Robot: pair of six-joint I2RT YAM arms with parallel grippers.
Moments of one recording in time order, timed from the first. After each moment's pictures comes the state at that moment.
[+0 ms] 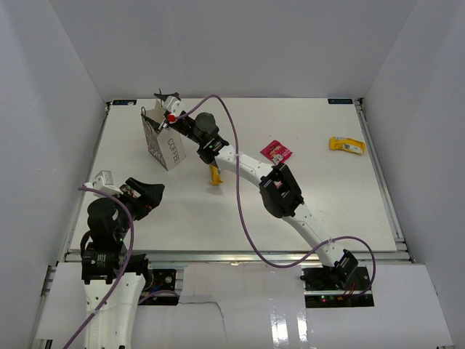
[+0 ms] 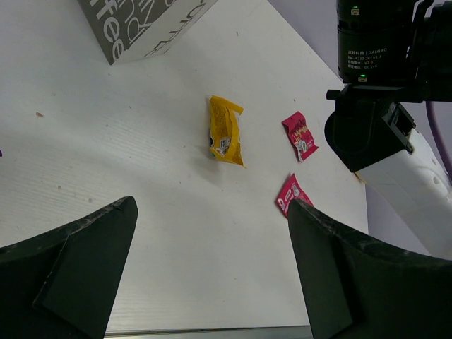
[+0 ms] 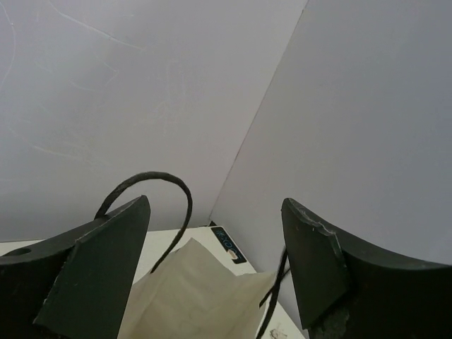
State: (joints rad) left arm 0.02 0.31 0.64 -0.64 0.17 -0.72; right arm 0.89 2.61 2.37 0.73 -0.28 -0.30
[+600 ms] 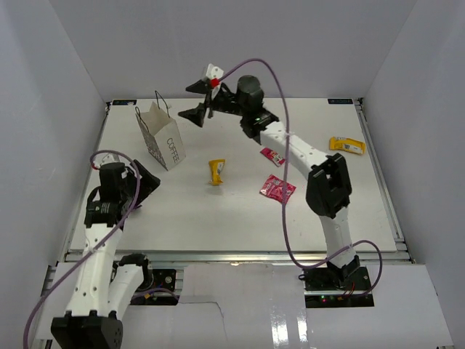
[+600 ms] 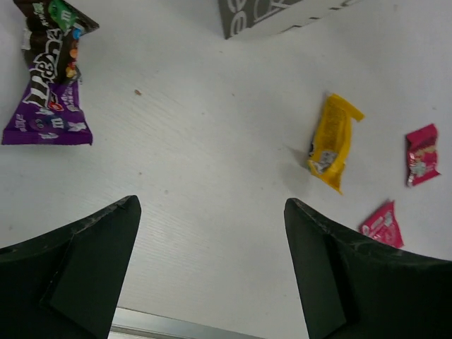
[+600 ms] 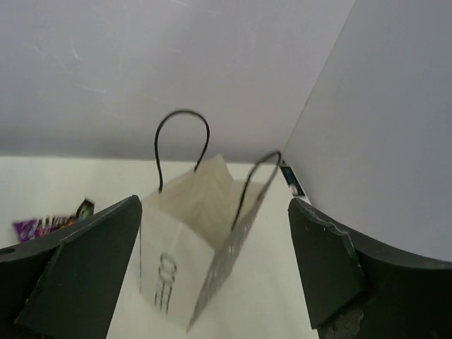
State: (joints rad) left arm 0.02 0.72 0.76 -0.68 0.01 -0.69; right arm 0.72 2.18 2.01 0.42 -0.68 -0.11
